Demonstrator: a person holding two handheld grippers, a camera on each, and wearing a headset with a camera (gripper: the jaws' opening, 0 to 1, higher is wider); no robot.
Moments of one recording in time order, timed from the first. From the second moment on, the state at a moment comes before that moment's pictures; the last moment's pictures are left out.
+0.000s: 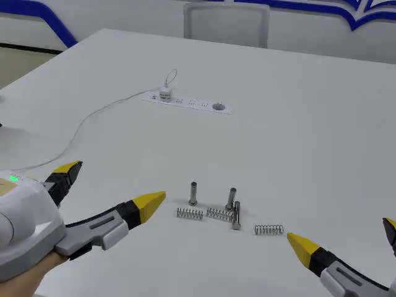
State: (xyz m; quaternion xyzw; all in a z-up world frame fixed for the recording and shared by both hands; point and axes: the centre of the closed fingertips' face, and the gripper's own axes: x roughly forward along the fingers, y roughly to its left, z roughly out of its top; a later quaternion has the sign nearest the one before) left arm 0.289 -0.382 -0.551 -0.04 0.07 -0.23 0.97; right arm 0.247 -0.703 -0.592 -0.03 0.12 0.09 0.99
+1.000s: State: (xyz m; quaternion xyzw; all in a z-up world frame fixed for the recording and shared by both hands) left arm 0.288 -0.383 -0.557 -0.03 0.09 -0.23 0.97; right arm 0.245 -0.693 -0.603 -0.04 0.15 0.11 0.98
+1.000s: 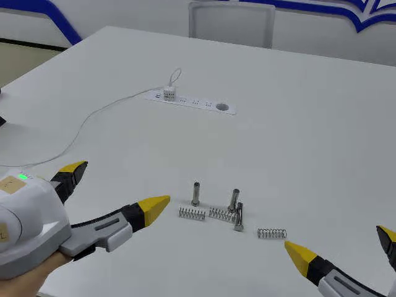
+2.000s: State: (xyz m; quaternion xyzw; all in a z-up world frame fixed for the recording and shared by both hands) left arm 0.280 -0.404 -0.569 0.01 0.10 -0.28 0.96; right arm 0.302 -0.651 -0.615 0.00 0.22 0.18 0.96
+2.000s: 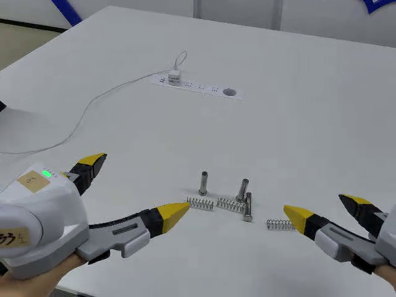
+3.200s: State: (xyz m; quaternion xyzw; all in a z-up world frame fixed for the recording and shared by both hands) left arm 0.287 -0.384 -0.572 -0.05 0.12 -0.25 0.96; right arm 0.340 -0.592 -0.696 0.03 0.40 0.21 0.89
